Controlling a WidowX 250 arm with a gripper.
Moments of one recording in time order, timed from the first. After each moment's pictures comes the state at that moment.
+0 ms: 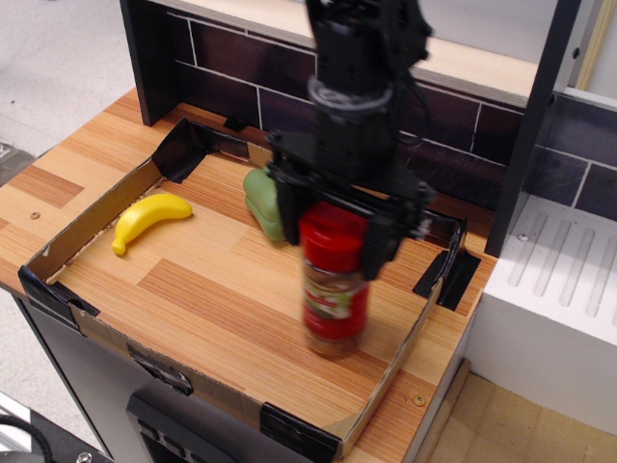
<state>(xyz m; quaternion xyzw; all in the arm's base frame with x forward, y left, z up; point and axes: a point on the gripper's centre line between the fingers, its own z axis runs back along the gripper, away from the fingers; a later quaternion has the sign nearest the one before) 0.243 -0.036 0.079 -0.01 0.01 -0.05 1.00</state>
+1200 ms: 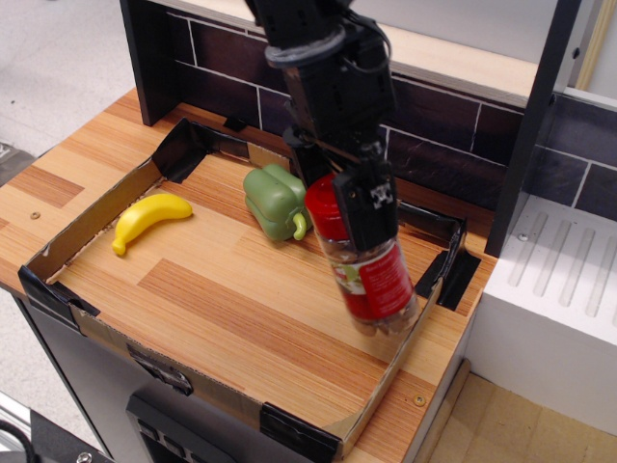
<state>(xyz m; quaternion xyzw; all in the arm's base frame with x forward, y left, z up) 0.253 -0.038 0.094 -0.16 -0.07 -0.27 0.95</state>
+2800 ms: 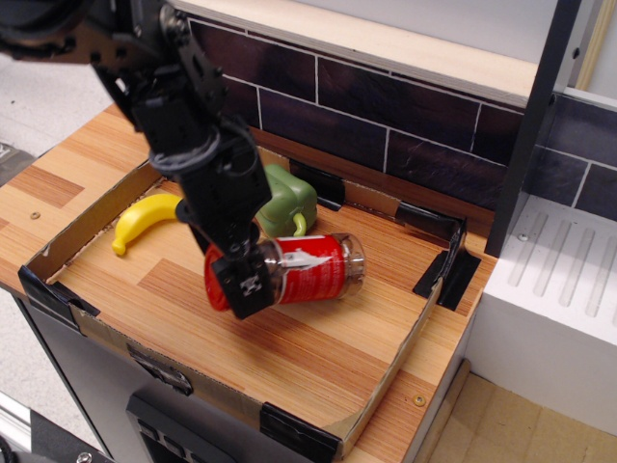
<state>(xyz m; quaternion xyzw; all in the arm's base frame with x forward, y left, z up) 0.215 0.026 0.034 -0.07 -0.06 -0.28 0.96</state>
